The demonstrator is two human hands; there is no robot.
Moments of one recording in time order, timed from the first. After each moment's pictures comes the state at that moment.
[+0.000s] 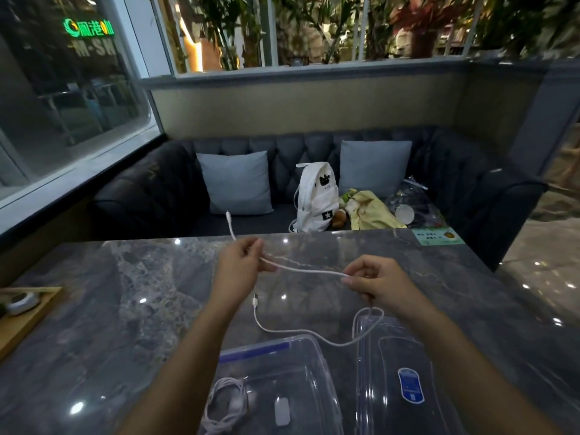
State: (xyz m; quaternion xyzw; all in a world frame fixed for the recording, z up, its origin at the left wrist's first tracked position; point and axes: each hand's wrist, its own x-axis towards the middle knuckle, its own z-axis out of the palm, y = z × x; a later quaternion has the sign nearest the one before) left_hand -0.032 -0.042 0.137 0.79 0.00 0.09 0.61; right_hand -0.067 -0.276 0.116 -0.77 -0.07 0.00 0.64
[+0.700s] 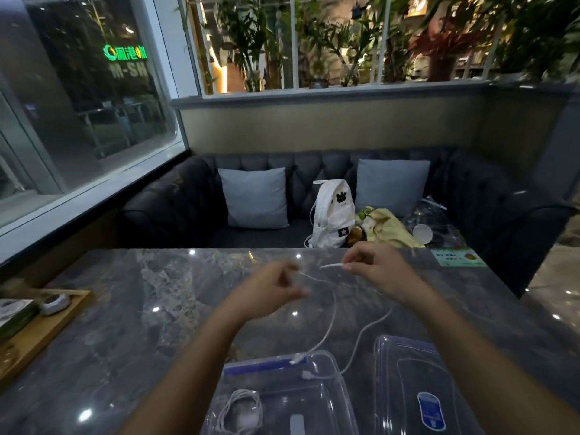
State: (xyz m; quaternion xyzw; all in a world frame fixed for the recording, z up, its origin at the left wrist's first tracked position) left_hand -0.048 -0.026 0.155 0.94 -0.13 -0.07 0.32; right_hand -0.043 -0.248 0.164 -0.87 -0.17 -0.07 0.46
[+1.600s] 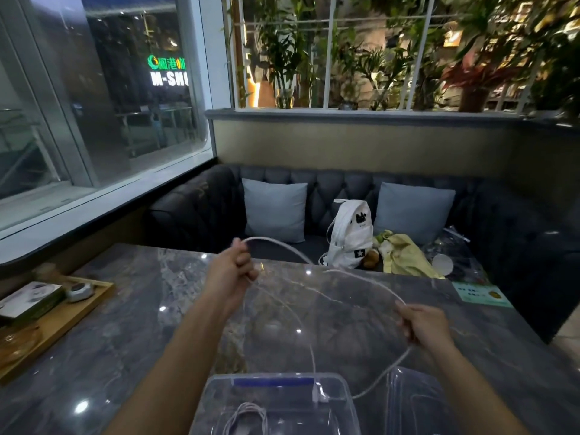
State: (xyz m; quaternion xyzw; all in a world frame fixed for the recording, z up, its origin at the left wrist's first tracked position) left_hand -0.029 0.029 0.173 0.46 0.06 0.05 0.89; right_hand -0.029 -0.276 0.095 -0.74 0.19 -0.06 0.64
